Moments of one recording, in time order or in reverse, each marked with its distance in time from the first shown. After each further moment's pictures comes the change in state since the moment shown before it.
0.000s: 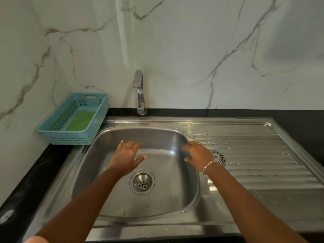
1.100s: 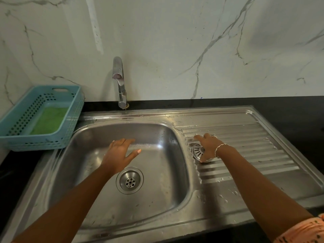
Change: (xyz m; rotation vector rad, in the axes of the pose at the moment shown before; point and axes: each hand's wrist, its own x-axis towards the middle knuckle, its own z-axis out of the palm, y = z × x) left_hand 0.025 0.004 0.015 -0.305 -0.071 -0.003; right_hand 0.004 0.086 -0.003 -0.136 -0.399 0.333
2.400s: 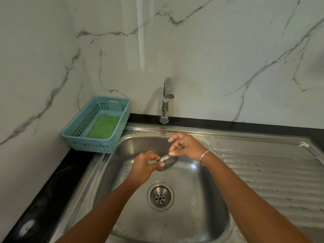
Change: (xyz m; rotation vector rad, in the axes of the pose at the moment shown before) left_hand -0.022 -0.004 -0.045 -0.596 0.173 -0.223; right_hand 0.004 -0.187 -0.077 0.937 0.032 -0.553
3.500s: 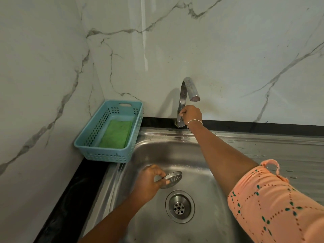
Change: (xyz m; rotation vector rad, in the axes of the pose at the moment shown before) left_hand 0.008 -0.052 -0.033 0.145 -0.036 -0.001; right_hand 0.172 -0.015 -0.006 -0.379 0.632 0.169
